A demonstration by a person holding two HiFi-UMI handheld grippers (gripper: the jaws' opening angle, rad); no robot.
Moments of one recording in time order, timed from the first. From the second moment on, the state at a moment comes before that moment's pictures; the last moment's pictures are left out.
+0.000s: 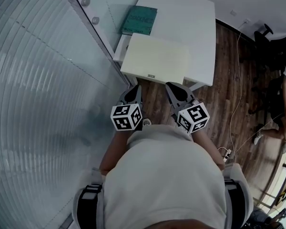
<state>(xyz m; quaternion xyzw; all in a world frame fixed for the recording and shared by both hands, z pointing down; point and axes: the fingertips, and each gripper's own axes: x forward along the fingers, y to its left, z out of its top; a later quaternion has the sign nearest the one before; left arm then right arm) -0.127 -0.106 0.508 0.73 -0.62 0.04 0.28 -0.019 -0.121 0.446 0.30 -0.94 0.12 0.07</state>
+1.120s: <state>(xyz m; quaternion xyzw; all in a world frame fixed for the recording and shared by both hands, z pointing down) -0.136 -0.144 0.582 0.71 -0.47 -0.13 0.51 -0.036 -0.151 0.469 0.36 -0.92 0.13 0.08</state>
